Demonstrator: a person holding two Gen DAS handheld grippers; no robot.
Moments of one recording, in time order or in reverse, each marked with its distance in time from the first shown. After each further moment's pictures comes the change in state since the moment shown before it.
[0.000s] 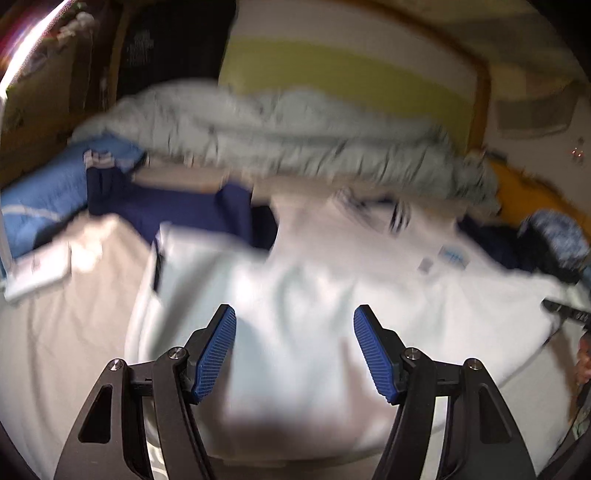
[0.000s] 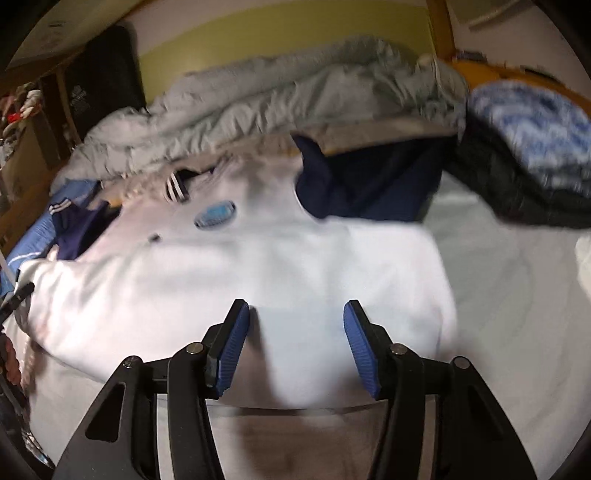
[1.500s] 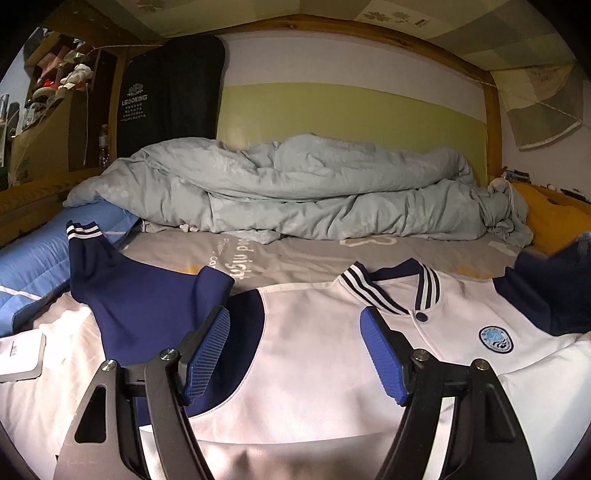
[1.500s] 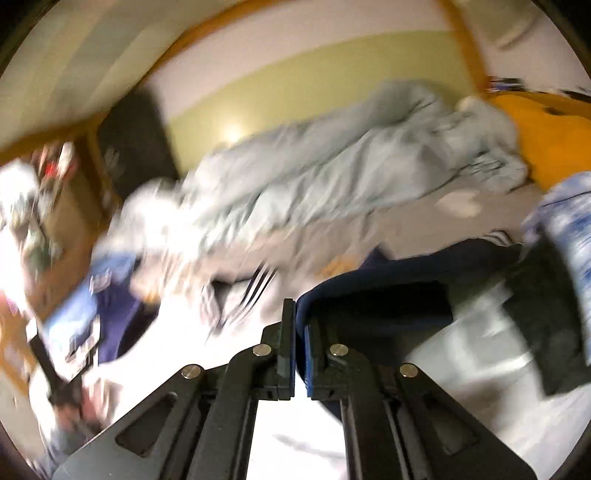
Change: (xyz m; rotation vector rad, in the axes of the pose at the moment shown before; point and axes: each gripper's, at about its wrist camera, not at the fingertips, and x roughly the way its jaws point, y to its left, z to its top) left arm 0.069 -0.052 0.083 0.040 -0.280 0.098; right arm 0.034 -0.014 0.145 -0.009 -0.165 0.242
